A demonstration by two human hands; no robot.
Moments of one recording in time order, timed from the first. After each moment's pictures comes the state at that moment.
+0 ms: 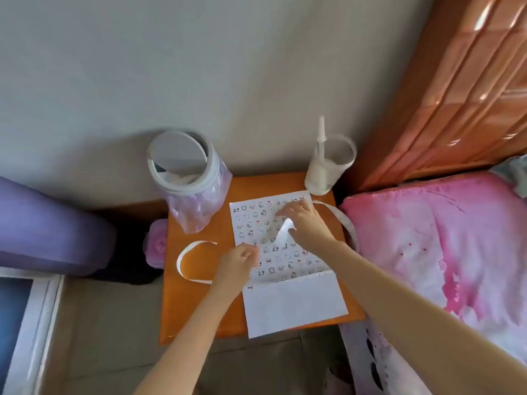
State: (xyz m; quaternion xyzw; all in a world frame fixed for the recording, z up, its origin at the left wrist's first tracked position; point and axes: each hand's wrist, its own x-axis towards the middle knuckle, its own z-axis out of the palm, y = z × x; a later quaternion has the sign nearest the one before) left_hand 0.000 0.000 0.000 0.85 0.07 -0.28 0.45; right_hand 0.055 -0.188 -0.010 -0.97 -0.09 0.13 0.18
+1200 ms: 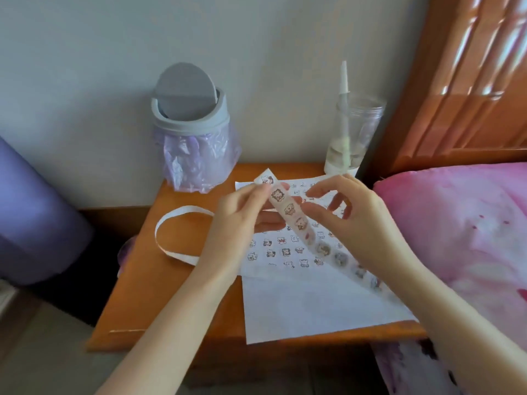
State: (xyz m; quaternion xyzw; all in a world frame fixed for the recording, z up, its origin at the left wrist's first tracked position) left_hand -0.038 -0.009 -0.045 0.72 -0.08 0.01 0.69; right_hand -0.050 -0.173 -0.037 -0.90 -0.09 -0.17 0.38
